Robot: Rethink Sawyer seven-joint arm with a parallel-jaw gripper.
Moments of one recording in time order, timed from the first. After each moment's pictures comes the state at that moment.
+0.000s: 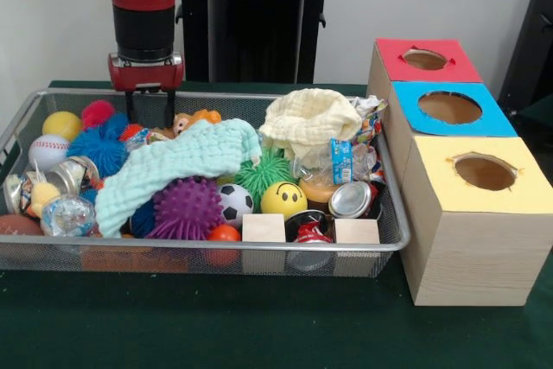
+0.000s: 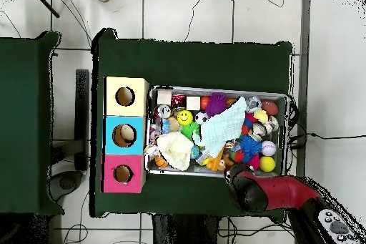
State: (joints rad) arm -0.81 -0.55 0.20 1.89 -0.84 0.18 1.56
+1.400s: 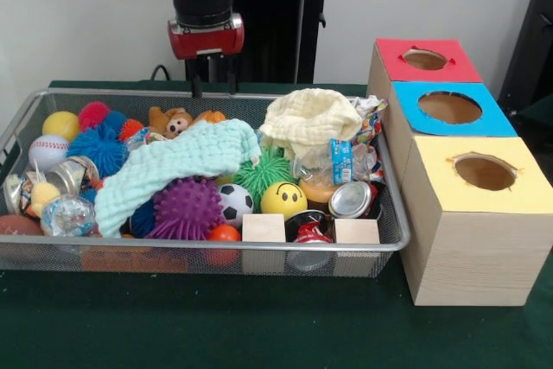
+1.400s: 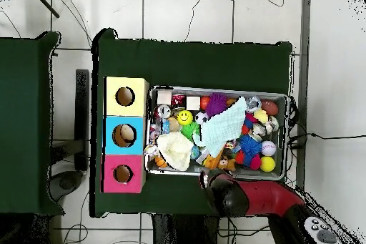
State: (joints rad) arm -0.75 -0.68 0.27 2.07 -0.60 0.25 1.56
